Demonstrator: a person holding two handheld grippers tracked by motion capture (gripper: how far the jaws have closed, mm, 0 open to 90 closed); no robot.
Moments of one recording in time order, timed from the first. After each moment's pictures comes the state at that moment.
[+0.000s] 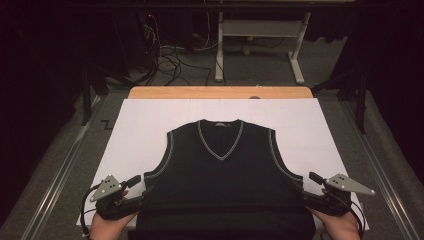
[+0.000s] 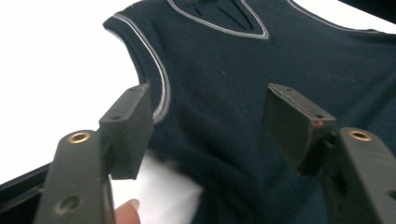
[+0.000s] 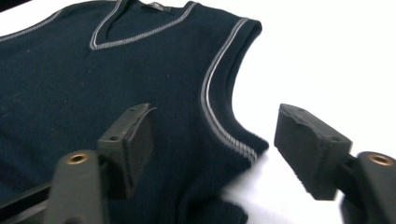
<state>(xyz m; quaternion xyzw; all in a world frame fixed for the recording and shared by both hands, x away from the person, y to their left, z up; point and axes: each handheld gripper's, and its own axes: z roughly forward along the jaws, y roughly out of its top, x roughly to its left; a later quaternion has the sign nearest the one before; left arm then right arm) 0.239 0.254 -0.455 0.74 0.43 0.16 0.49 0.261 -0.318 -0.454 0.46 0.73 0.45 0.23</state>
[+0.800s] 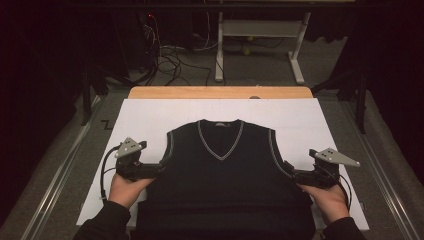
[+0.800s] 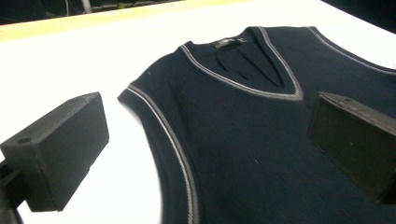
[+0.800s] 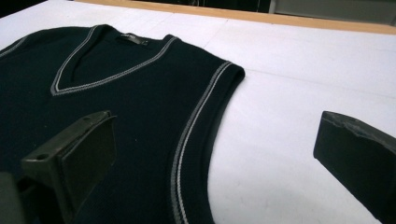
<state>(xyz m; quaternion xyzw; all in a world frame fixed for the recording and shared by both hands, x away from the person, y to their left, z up) 0.327 0.219 -0.416 0.75 0.43 0.18 0.47 0.321 -0.301 -0.437 0.46 0.72 0.45 0.26</state>
